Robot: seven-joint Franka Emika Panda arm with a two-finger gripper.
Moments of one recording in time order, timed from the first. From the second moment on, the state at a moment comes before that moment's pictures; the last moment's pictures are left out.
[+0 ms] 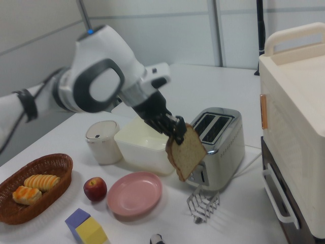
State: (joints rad) arm -0.25 0.15 0.16 -1.60 -0.26 2.05 0.03
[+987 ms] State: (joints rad) arm -0.21 0.11 0.18 -1.57 -0.26 2.13 0.03
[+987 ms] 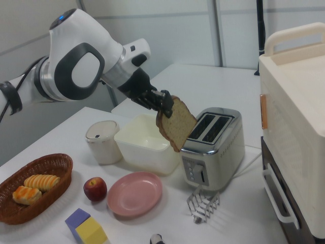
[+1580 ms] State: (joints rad) arm -0.20 0.20 0.20 -1.55 -0.26 2.34 0.03
